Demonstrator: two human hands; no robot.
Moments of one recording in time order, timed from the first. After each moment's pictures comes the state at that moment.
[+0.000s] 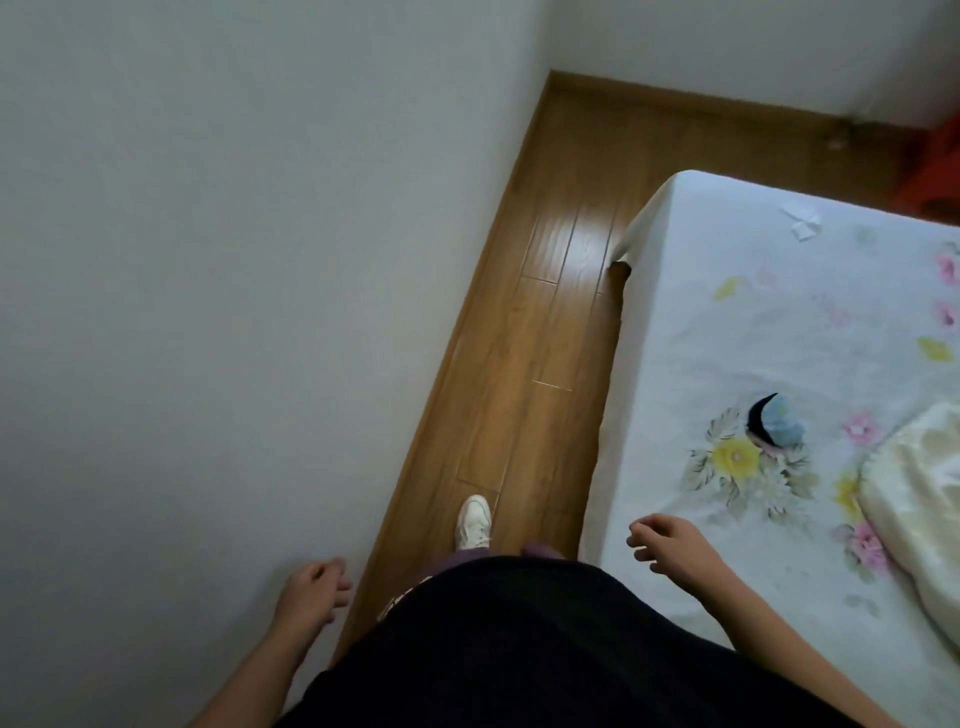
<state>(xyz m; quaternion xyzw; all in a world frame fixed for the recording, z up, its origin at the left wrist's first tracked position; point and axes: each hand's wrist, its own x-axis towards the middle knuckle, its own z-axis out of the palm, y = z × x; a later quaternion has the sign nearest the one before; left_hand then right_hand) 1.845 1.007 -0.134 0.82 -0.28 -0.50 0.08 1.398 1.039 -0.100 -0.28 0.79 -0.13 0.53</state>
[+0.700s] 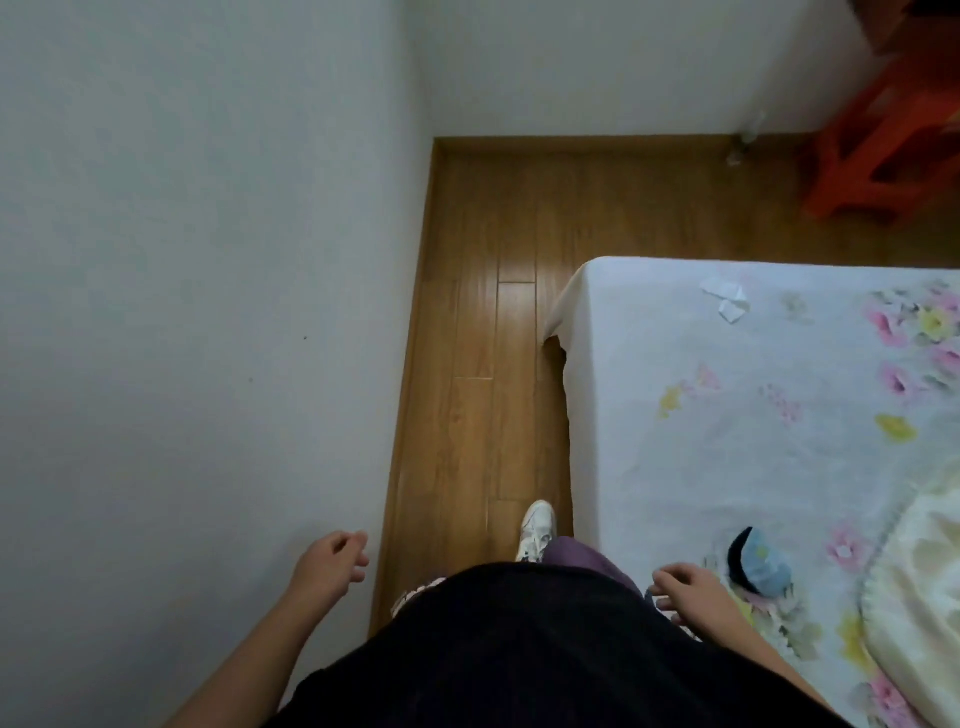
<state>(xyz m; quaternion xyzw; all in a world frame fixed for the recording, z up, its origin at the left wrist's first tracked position) 1.611 0.570 -0.111 0.73 -0.46 -0.50 -0.02 1.217 0.797 -0.135 -0.09 0.83 -0.18 0.51</state>
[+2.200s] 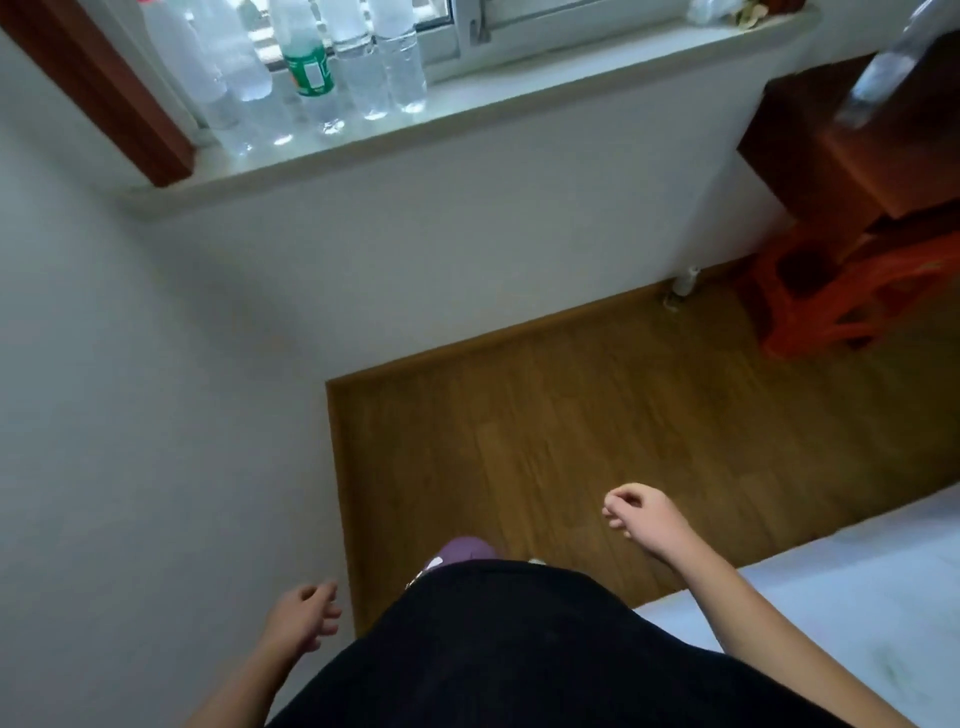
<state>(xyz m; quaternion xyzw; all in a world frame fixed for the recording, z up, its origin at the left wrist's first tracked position) 1.099 -0.225 -0.093 0.72 -0.48 -0.48 -0.12 0.719 0.007 -0.081 -0.08 0.82 -0.32 0.47</state>
